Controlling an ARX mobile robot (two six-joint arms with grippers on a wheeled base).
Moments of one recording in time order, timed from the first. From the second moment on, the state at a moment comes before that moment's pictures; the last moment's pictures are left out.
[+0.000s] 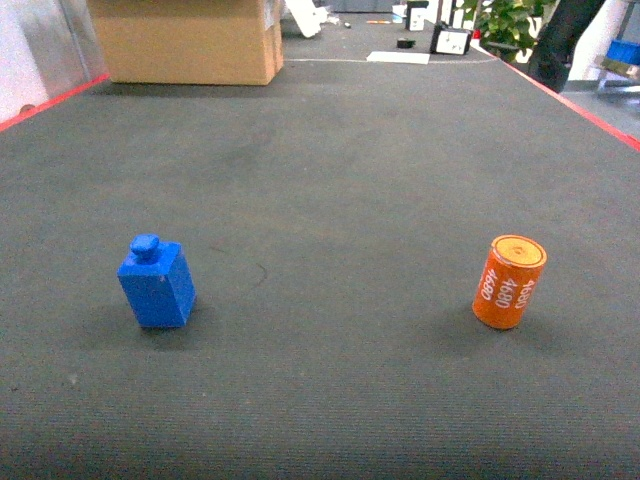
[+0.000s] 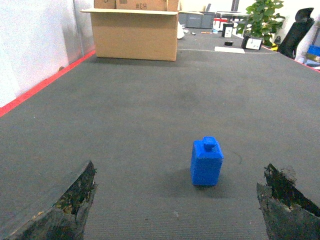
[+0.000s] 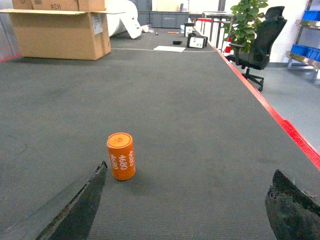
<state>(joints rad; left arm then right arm) 0.00 0.01 0.02 0.00 0.00 0.00 0.00 0.00 0.01 -0.01 0.00 0.00</state>
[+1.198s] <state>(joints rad) 0.00 0.01 0.02 0.00 0.00 0.00 0.00 0.00 0.01 -0.01 0.00 0.00</state>
